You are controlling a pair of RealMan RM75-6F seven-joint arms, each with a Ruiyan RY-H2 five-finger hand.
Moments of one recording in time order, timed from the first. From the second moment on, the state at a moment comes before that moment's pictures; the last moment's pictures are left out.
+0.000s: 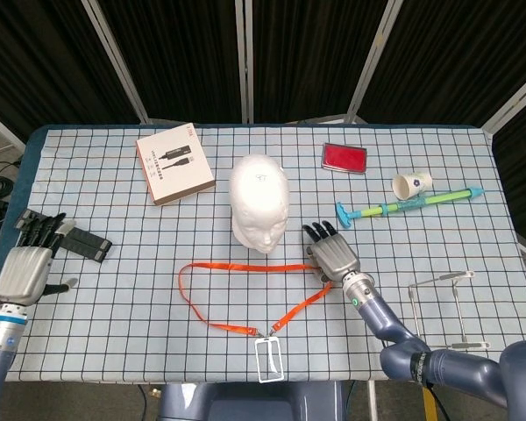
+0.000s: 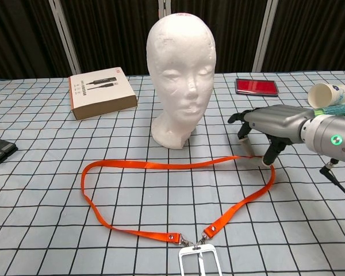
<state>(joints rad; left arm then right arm) -0.29 -1.21 -0.10 -1.55 1.39 1.25 0.12 0.76 -1.58 0.13 -1.37 -1.06 0.85 -0.44</state>
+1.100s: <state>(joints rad) -0.61 -1.67 -0.13 -1.28 1.31 0.90 0.14 0.78 -1.48 0.13 -1.46 -0.97 0.78 -0.36</state>
